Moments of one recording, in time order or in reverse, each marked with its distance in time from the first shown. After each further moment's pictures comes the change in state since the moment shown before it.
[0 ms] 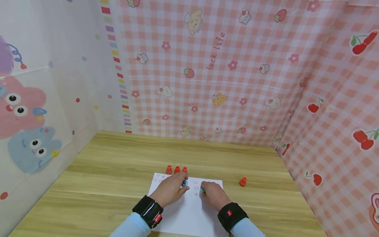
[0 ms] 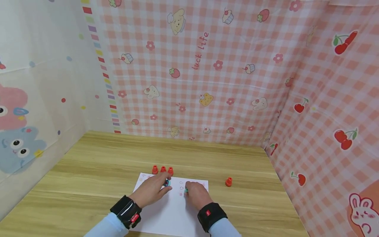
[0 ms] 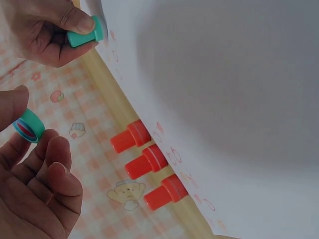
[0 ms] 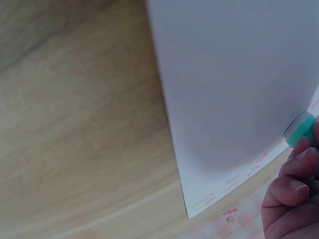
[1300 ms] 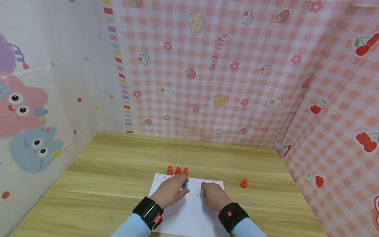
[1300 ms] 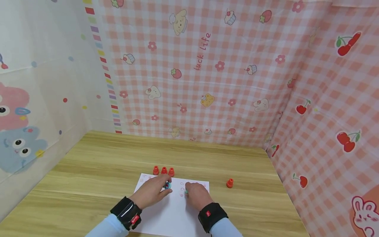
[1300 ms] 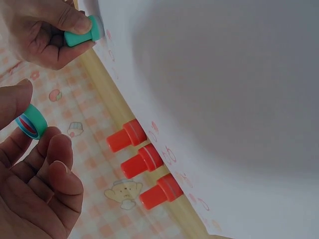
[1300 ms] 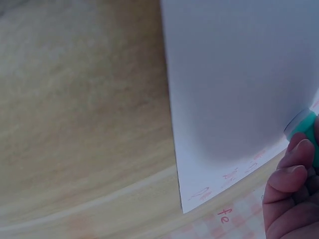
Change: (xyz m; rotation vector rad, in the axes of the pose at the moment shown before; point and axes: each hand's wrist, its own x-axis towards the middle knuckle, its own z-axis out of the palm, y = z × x) left_hand -0.001 -0.004 0.000 0.005 0.001 0.035; right_hand 0.002 -0.006 -0.005 -0.027 -0.071 0.025
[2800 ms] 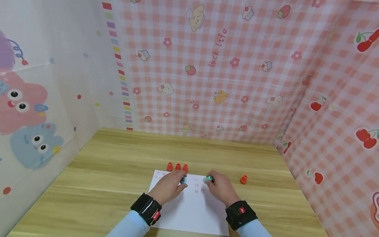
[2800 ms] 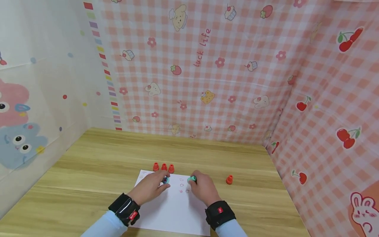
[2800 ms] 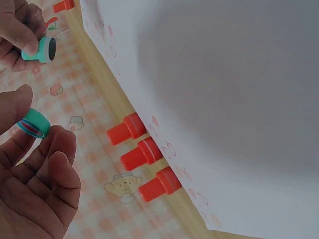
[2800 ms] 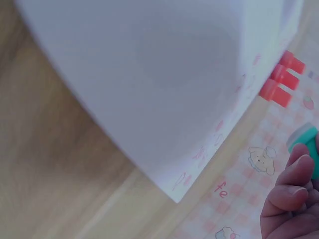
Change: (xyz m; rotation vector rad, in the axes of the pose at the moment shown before) left_hand -0.005 -0.002 -0.001 0.015 0.030 -0.019; right_hand -0.011 0.008 -0.021 0.375 0.164 0.224
